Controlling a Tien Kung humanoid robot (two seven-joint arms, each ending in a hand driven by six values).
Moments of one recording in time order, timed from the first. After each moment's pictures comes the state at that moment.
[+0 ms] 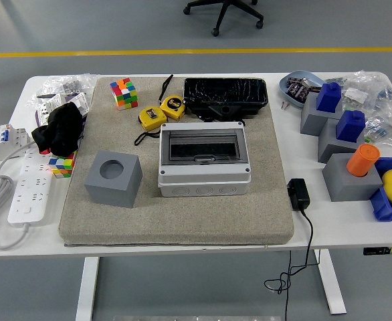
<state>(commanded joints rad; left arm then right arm) -0.15 0.08 -1.94 -1.33 1.78 -0.06 -0.09 0.11 -0.15 1.32 0.18 -0.90 -0.23 0.04</state>
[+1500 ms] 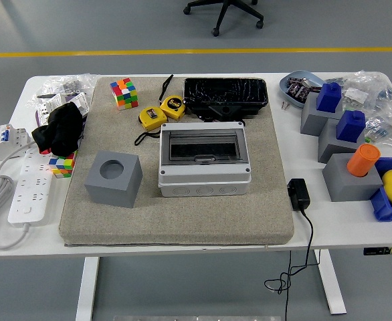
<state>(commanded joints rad) -0.15 0.06 -1.92 -1.35 1.80 -0.04 -0.09 0.12 -0.15 1.35 0.19 -0.90 -0.23 0.04</state>
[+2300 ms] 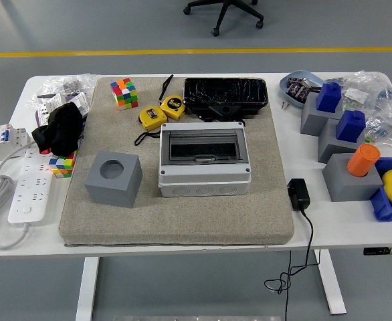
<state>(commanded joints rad) -0.15 0.06 -1.93 -1.35 1.81 -0.05 -0.10 0.12 -0.16 1.34 0.18 -0.90 -0.23 0.04</state>
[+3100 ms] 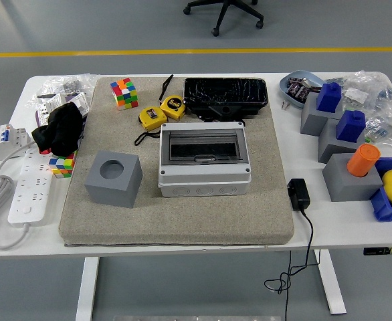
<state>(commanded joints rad) -0.15 0.06 -1.93 -1.34 1.81 -0.06 -0.10 0.12 -0.16 1.34 0.18 -0.90 -0.23 0.04</state>
